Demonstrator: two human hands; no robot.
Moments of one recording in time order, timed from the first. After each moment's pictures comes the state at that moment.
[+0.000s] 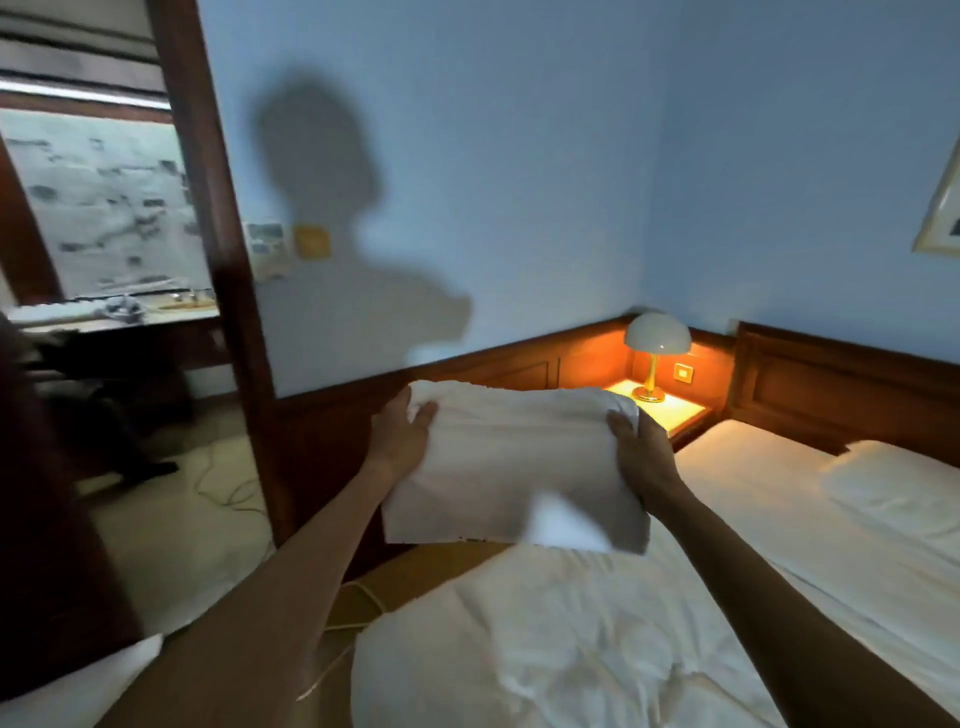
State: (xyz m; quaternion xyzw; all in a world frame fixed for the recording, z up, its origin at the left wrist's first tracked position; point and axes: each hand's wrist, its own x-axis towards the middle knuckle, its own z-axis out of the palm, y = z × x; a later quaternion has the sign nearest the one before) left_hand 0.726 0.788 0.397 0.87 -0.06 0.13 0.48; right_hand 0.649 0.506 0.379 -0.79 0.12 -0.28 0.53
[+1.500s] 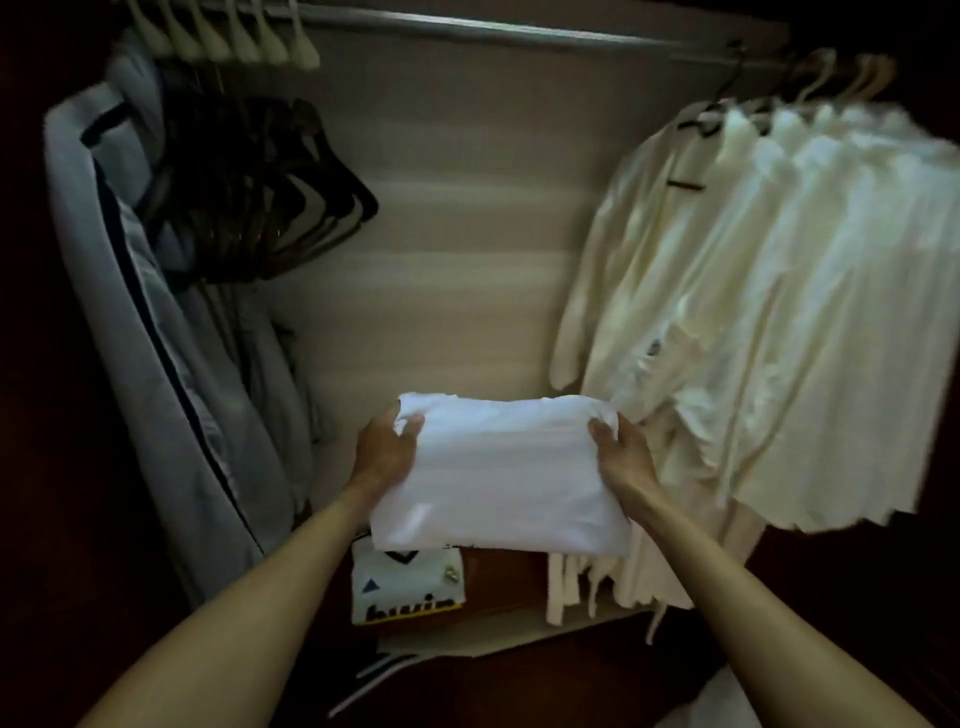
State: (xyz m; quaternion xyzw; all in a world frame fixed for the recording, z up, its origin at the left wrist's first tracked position) left_hand 0.310 1.785 0.293 0.48 0.72 0.45 0.20; right_hand 0.599 1.813 0.311 -0.56 -0.59 0.34 0.46
